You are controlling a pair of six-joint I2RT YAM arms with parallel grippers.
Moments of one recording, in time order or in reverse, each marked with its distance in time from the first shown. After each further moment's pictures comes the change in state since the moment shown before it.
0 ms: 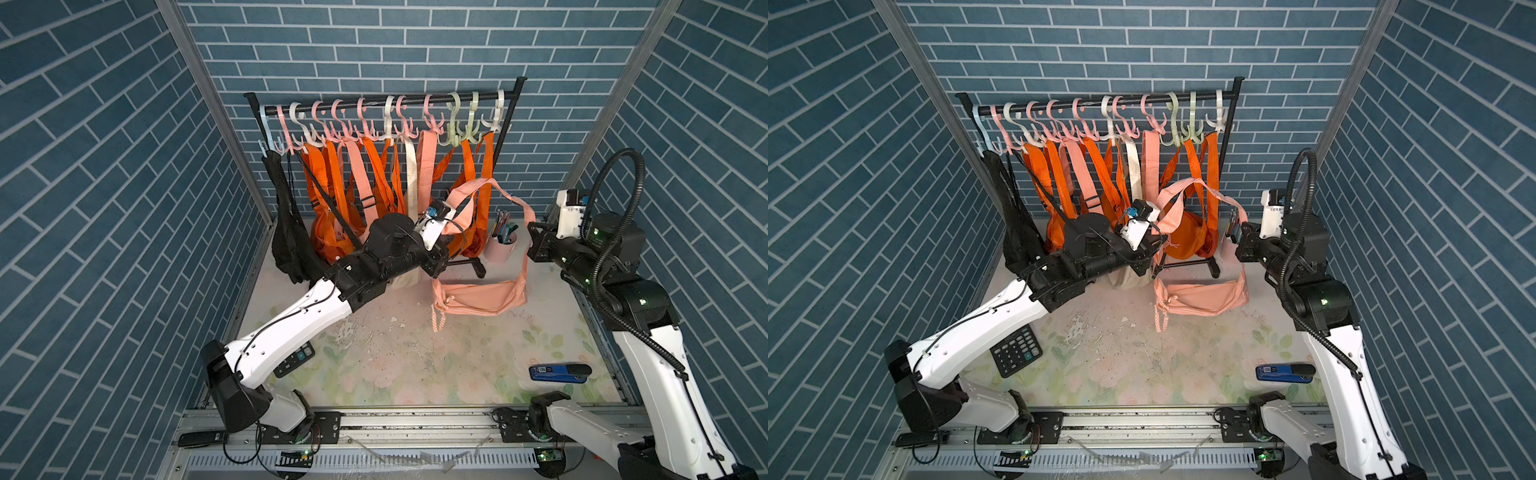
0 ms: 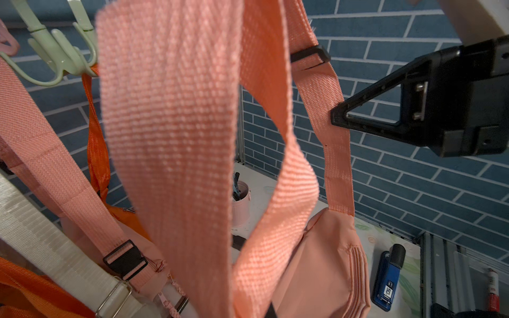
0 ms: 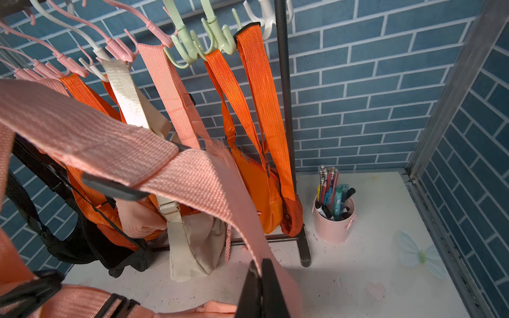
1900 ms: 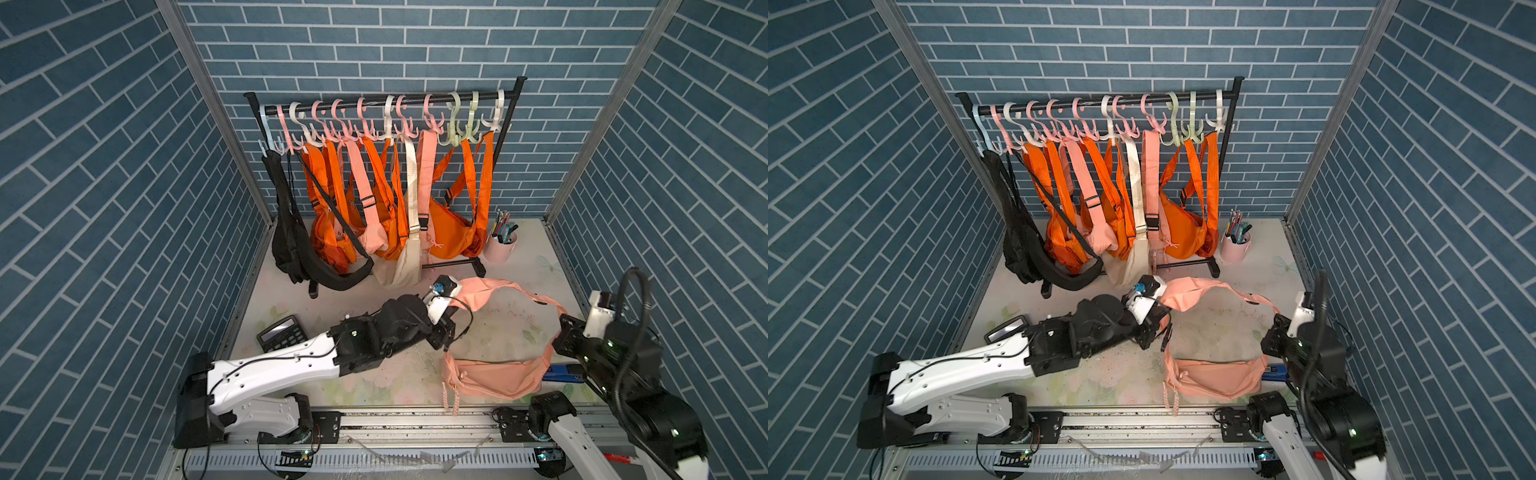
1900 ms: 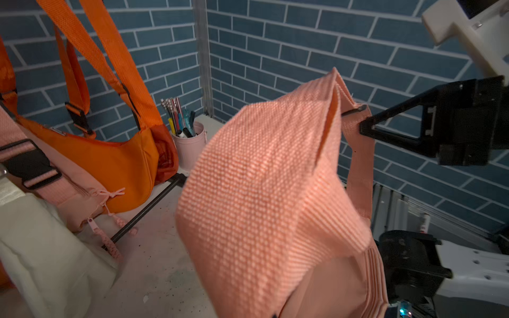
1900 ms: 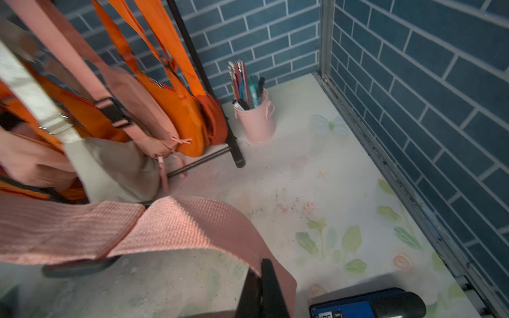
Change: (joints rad) left arm -0.287 -0.139 -0.440 0.139 -0.237 -0.207; right arm -0.001 -0.530 -0.513 -0.317 0.272 0.167
